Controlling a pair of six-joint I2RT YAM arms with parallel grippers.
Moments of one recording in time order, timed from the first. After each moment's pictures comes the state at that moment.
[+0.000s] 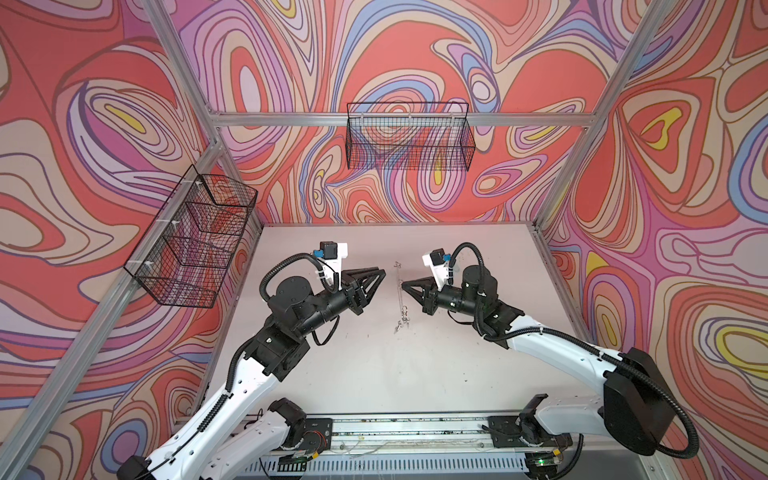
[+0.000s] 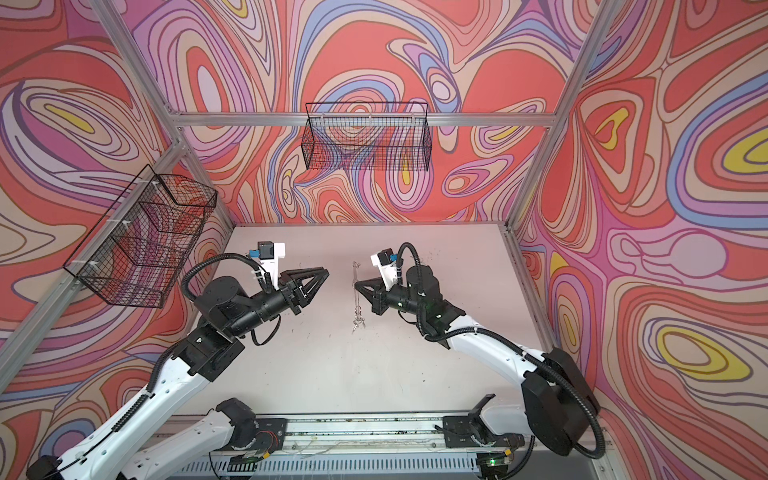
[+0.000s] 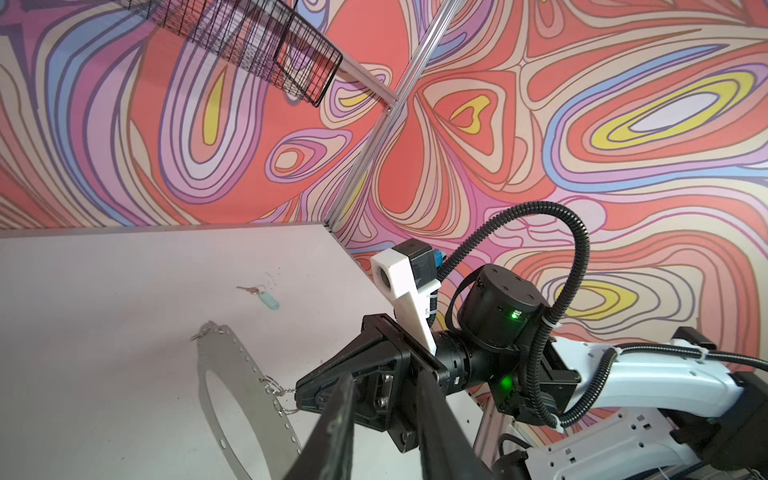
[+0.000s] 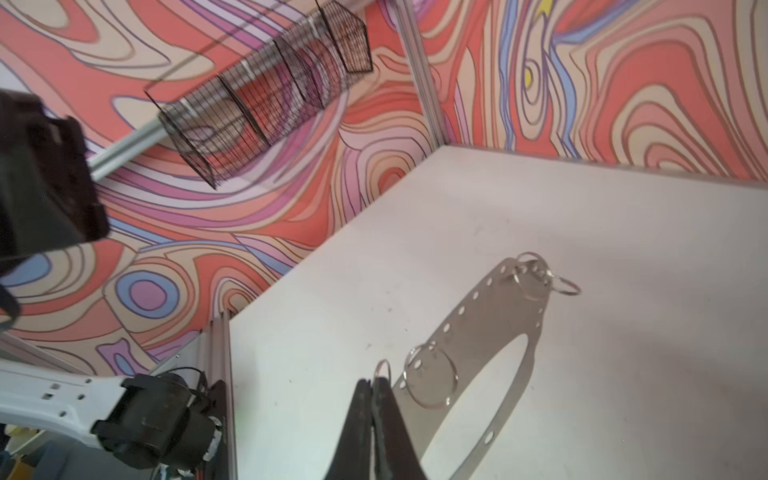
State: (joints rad) left arm -0.56 0.85 0.83 0.02 0.34 -0.58; right arm 0.64 1.33 0.80 0.30 -0.46 0.33
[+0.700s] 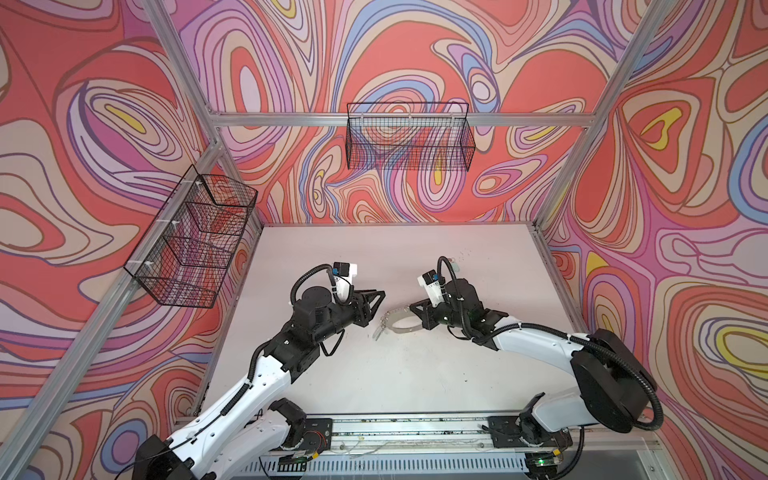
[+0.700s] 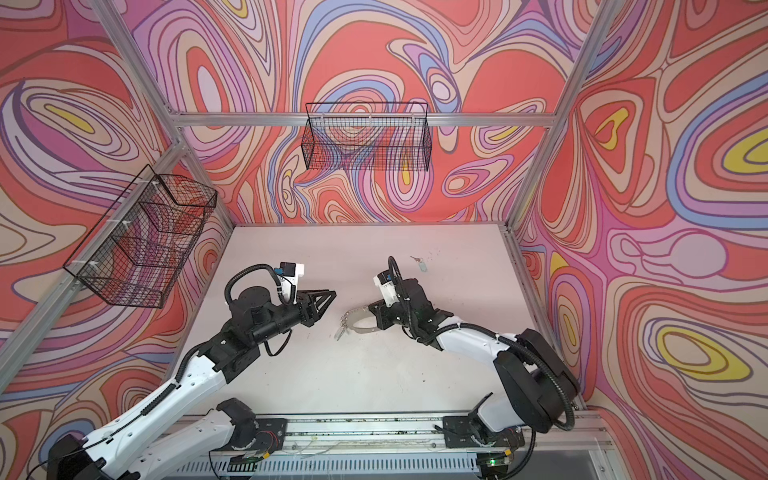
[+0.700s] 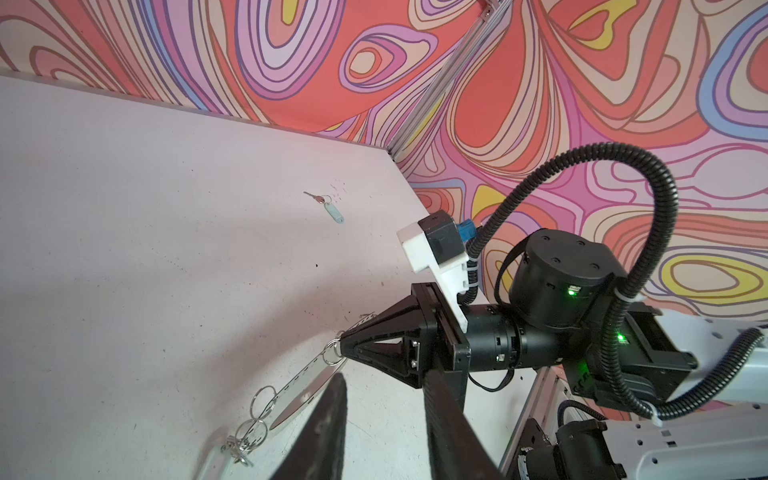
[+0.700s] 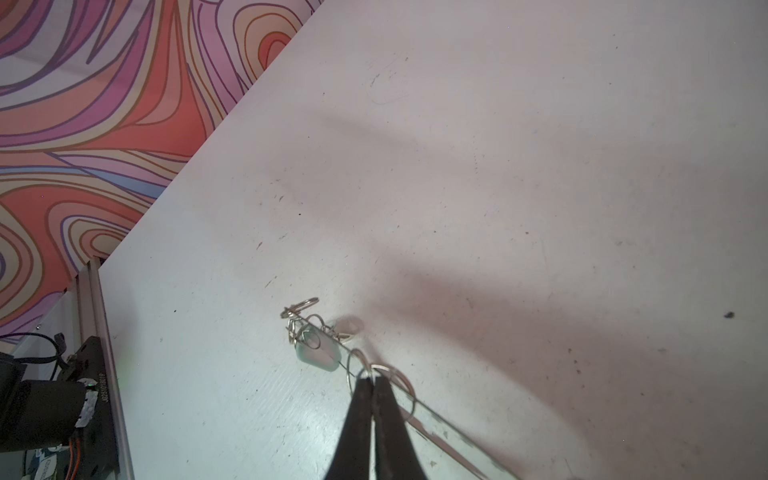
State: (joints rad) left arm -0.56 0.90 0.65 0.02 0.28 -0.58; right arm 0.64 1.45 0.71 0.19 -0.30 0.31
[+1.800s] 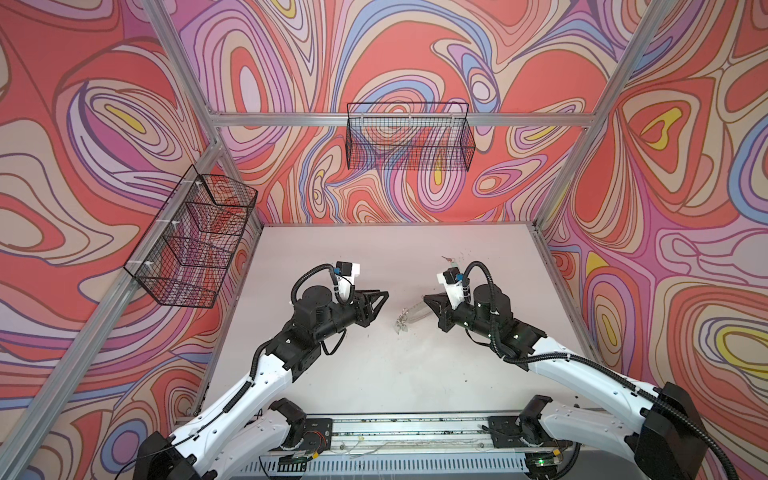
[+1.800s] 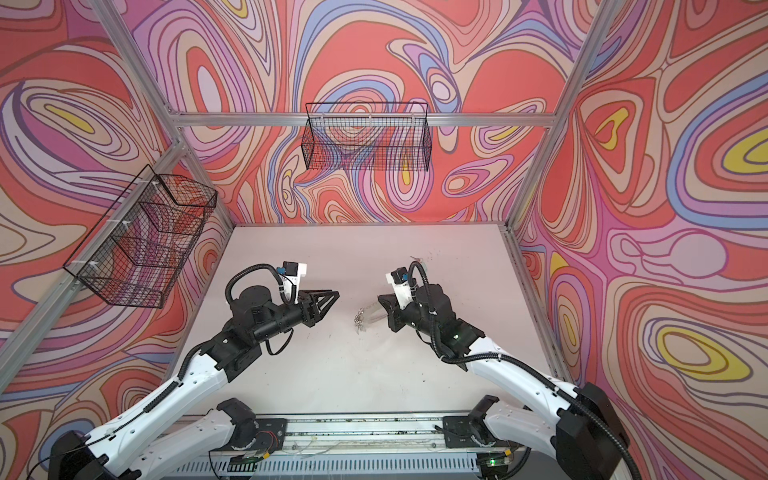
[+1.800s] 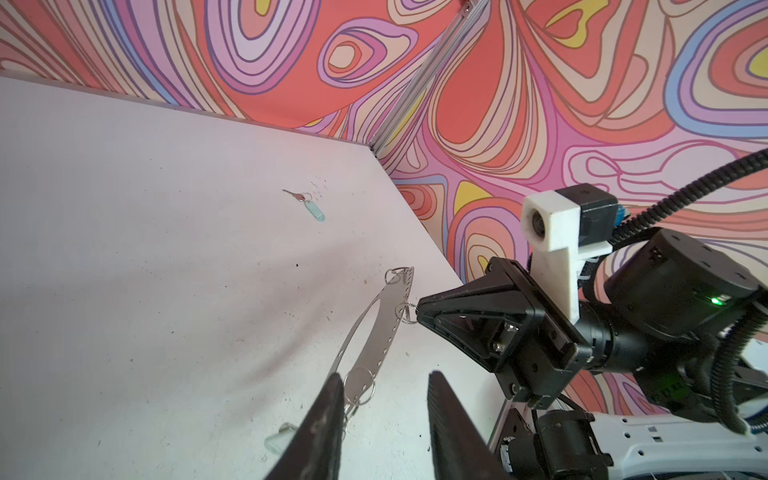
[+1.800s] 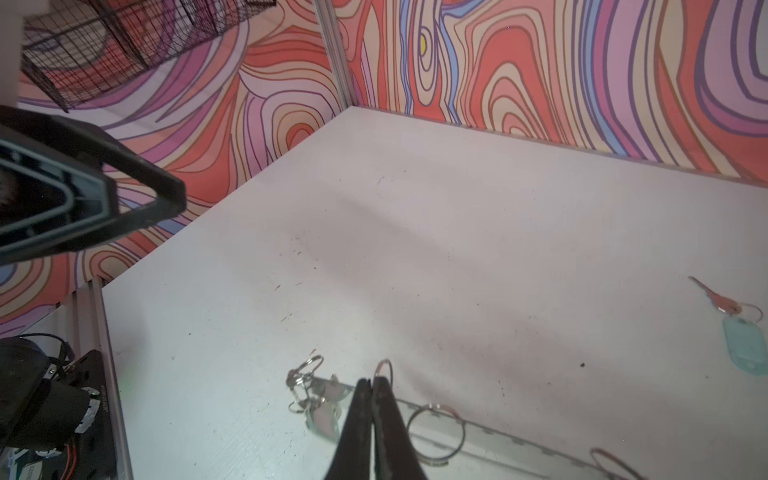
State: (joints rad) left arm -0.56 0.91 0.65 0.06 0.36 -0.60; right arm 0.67 1.09 0.67 0.12 -0.21 0.17
